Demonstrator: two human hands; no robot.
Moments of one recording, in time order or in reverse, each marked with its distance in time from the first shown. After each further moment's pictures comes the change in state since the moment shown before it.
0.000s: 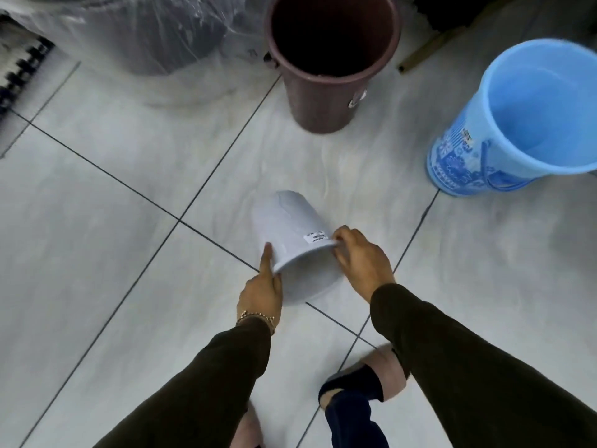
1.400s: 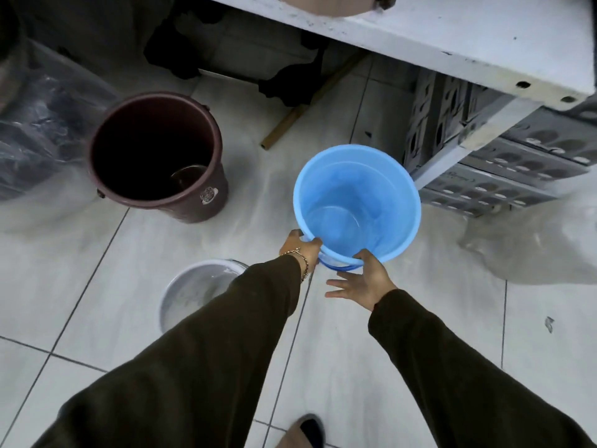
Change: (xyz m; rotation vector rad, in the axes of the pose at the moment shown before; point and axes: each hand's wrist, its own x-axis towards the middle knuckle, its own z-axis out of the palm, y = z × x) left_hand 0.066 0.424 0.069 -0.614 -0.430 -0.064; right_hand 0.050 0.202 -0.224 1.737 0.105 0.945
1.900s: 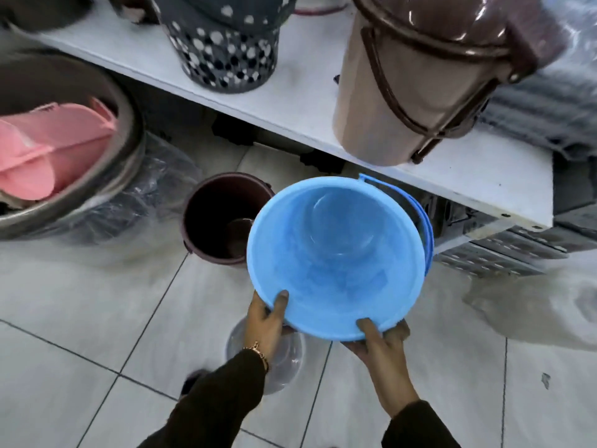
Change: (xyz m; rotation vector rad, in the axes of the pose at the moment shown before) left_hand -0.151 0.024 -0.170 -0.437 0.095 0.310; right_hand -0.181 0.037 0.110 -0.167 0.076 -0.583
